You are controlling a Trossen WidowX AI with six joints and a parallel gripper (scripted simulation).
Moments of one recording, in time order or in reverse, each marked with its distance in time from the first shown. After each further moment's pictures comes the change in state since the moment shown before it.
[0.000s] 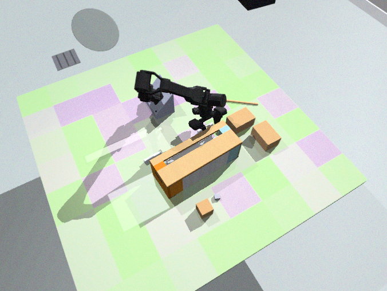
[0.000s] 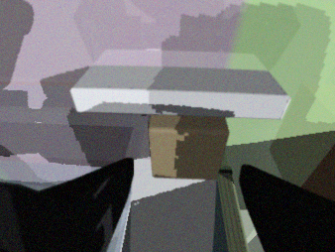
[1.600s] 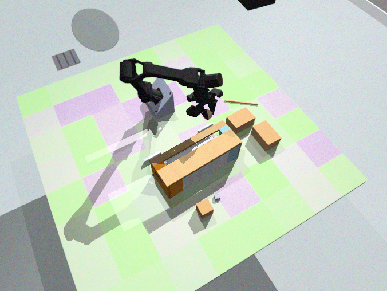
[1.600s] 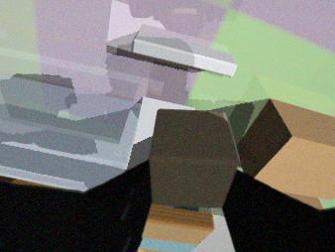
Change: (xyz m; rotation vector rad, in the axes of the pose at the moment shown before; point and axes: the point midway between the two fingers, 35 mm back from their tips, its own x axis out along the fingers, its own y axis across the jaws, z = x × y) arm -0.095 0.001 -0.021 -0.200 0.024 -0.089
